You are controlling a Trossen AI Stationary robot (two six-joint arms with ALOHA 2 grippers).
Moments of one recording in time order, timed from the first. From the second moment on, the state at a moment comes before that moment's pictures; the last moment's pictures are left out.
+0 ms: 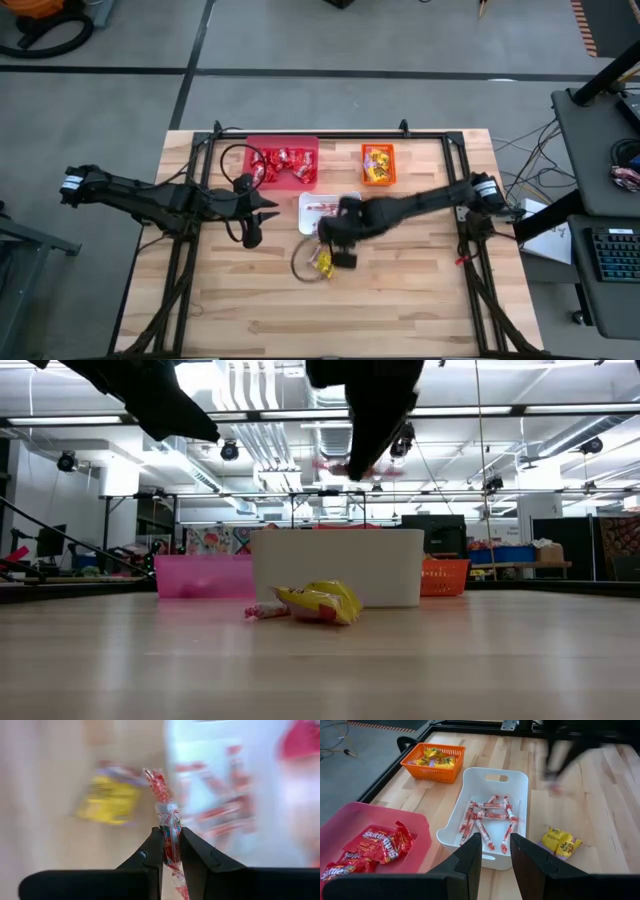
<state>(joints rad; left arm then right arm) -0.16 0.92 0.69 -0.30 -0.35 -0.18 0.19 1.92 1.71 -1.01 0.15 0.29</state>
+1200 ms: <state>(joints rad) -0.16 1.06 0.69 -0.21 -0.36 -0.18 -0.15 1.94 1.53 -0.70 0.02 -0.11</state>
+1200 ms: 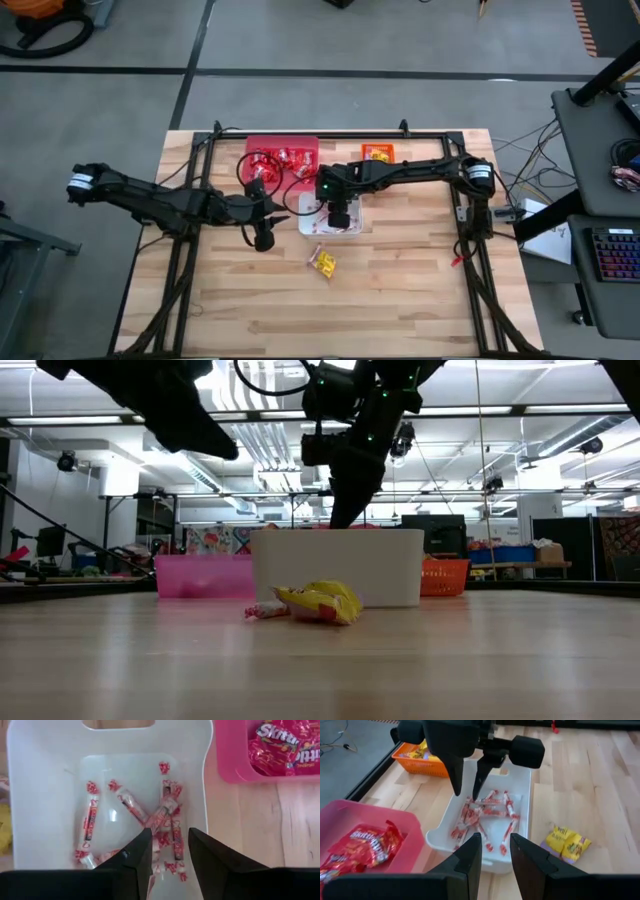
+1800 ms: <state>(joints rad) -0.31 1.24 0.69 0.08 -0.36 -0.23 0.03 1.69 1.36 -0.72 -0.01 0.09</state>
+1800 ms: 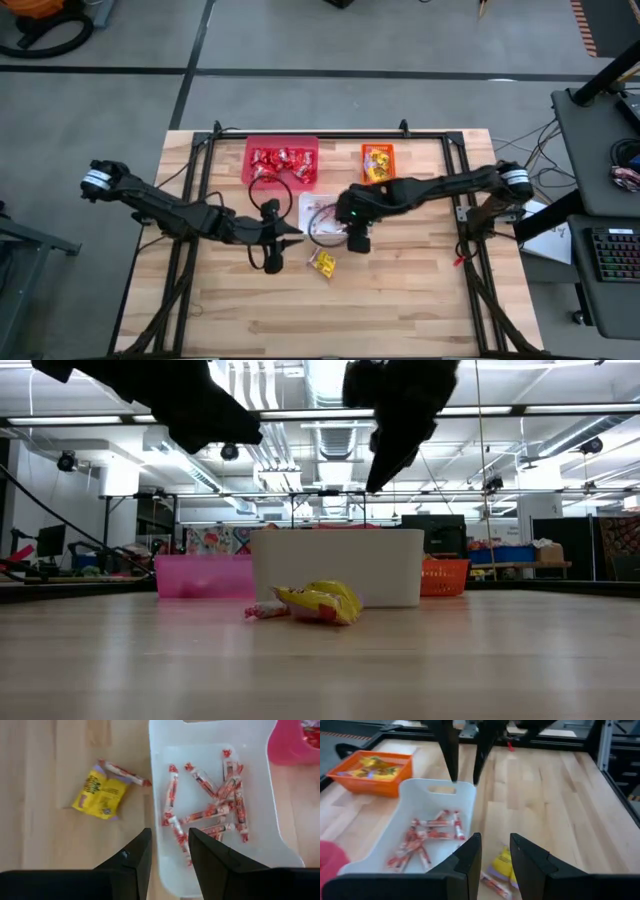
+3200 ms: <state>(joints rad) -0.46 1.92 0.90 0.16 -0.60 -0.04 0.36 1.53 1.16 -0.48 0.19 0.33</state>
